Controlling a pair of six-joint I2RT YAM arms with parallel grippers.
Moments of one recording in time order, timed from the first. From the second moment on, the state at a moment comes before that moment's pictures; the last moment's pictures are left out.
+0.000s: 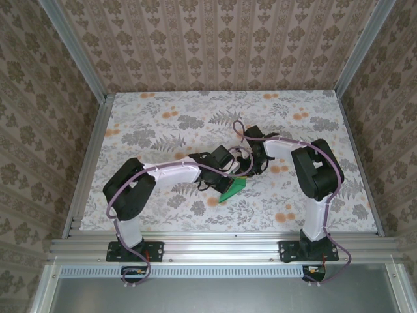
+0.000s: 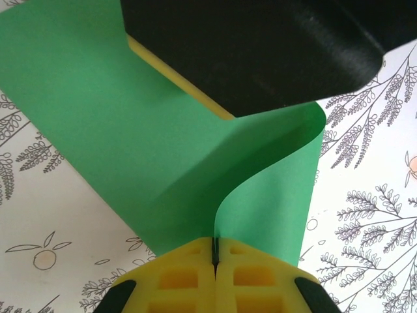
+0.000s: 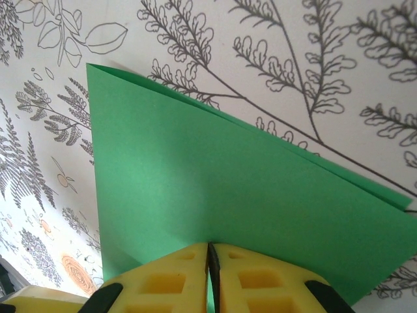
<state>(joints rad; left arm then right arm) -0.95 1.82 1.14 -0.48 0.19 -0.22 0.38 1.94 1.18 -0.65 -0.50 0.27</state>
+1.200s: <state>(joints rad) -0.95 1.81 1.09 -0.48 0.21 -0.25 0.38 1.94 1.18 -0.64 -0.50 0.32</state>
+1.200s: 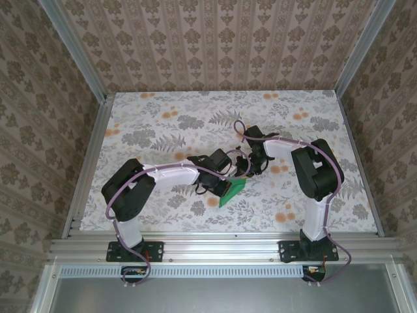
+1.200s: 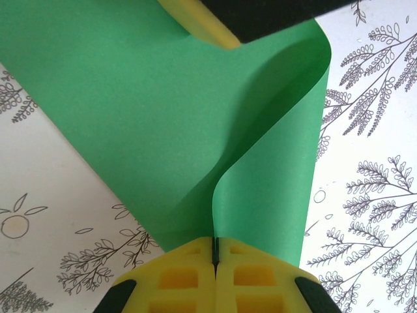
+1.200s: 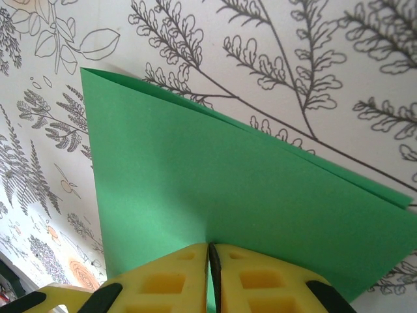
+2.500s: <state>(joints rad) -0.95 1.81 1.08 -0.46 0.19 -0.25 0.35 1.88 1.11 -0.58 -0.46 0.39</state>
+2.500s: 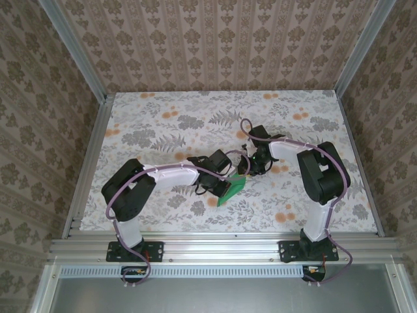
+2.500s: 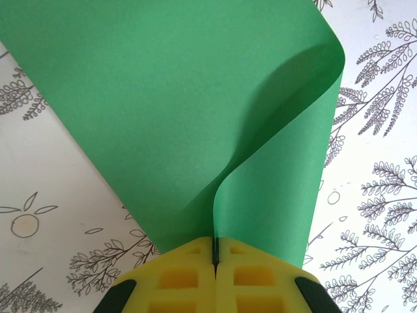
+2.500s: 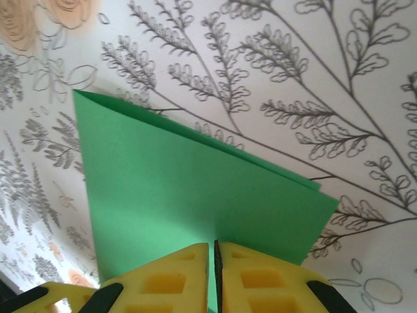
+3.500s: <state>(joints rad) -0.93 1.82 1.09 -0.47 0.21 -0.22 0.35 1.89 1.12 -0.59 -0.46 0.34</state>
